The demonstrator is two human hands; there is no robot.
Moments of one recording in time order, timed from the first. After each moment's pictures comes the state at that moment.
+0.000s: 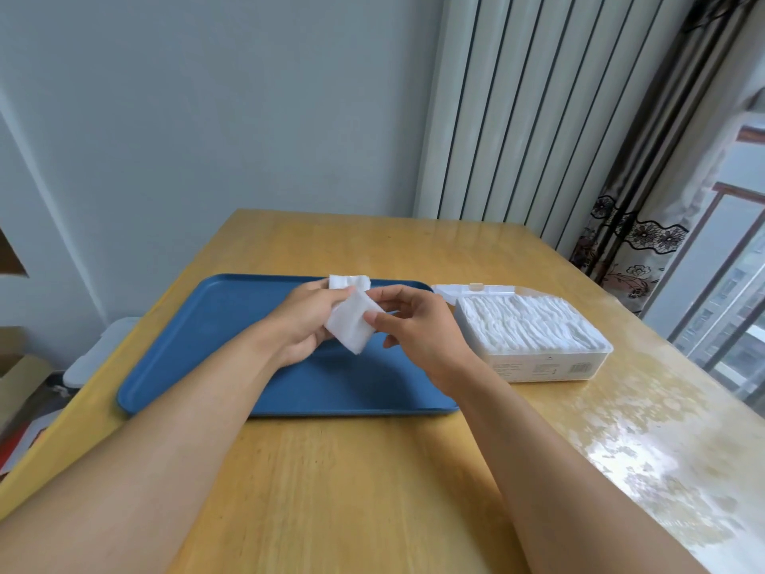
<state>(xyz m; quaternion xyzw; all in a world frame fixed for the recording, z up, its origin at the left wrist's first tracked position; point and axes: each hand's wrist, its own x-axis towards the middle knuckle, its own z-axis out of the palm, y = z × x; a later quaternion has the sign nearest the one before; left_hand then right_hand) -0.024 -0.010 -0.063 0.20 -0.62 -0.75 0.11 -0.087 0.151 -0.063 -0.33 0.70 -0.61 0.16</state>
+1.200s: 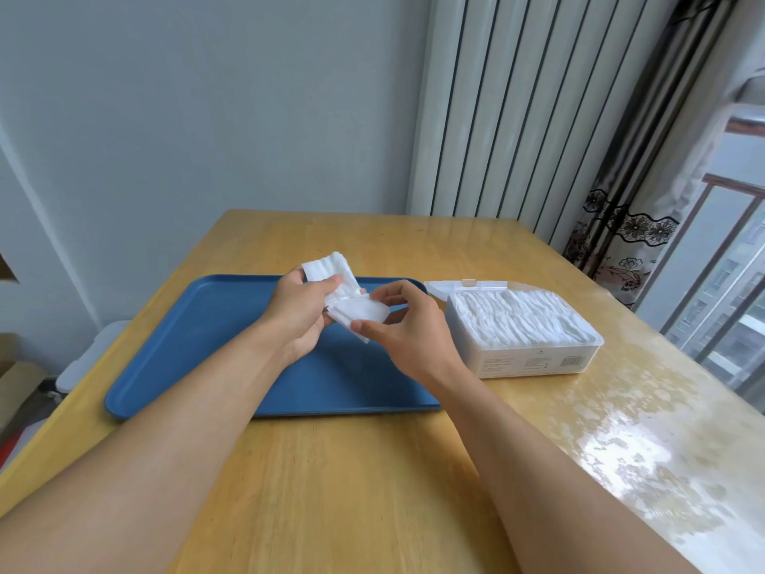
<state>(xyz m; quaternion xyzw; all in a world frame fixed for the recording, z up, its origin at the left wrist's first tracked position) -0.032 0.002 -0.057 0.21 -0.52 -0.79 0.23 -0.087 0.150 -0.076 -0.30 0.78 -0.55 0.05</state>
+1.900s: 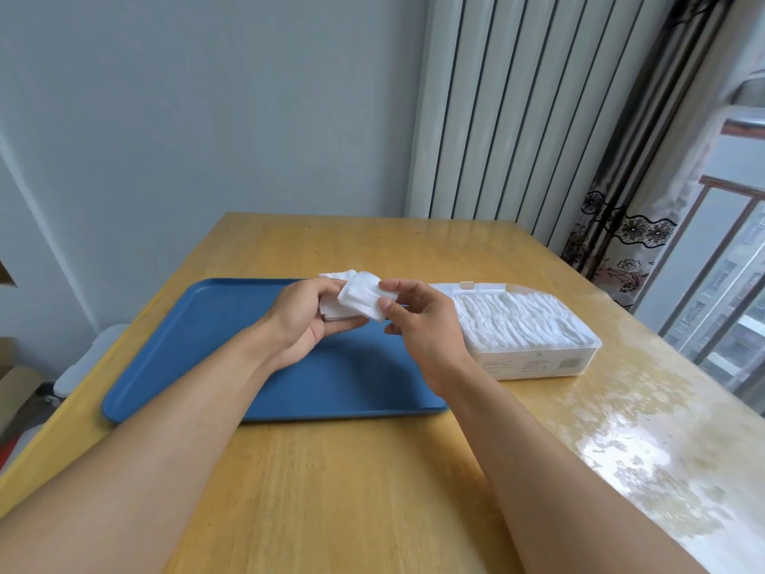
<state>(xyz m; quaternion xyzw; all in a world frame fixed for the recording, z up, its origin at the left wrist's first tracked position) -0.028 -0.005 -0.058 0.15 -0.57 -0.80 0.12 -0.097 0.152 -0.074 -0.24 0.66 -0.70 0.10</state>
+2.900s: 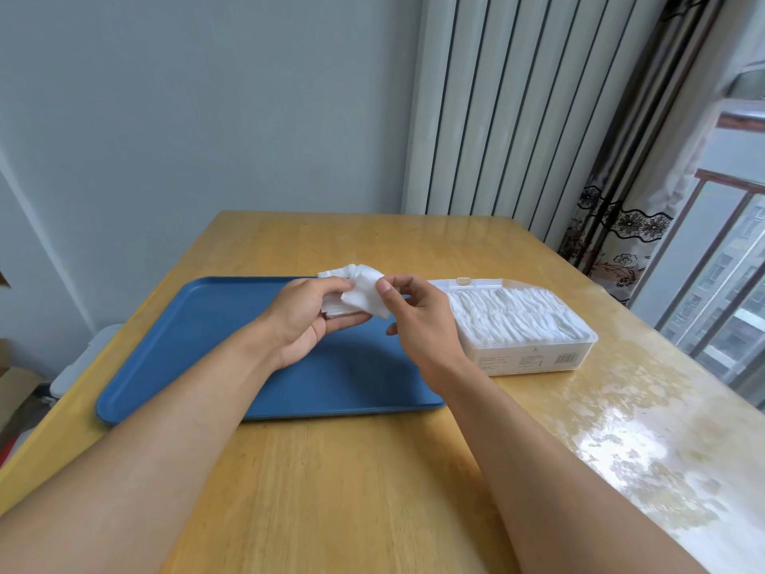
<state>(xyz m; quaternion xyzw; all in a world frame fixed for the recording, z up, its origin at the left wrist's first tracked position) -0.024 0.004 -0.051 0.14 -0.56 -0.81 0.10 -0.095 0.153 -0.072 -0.25 0.69 -0.68 0.06</state>
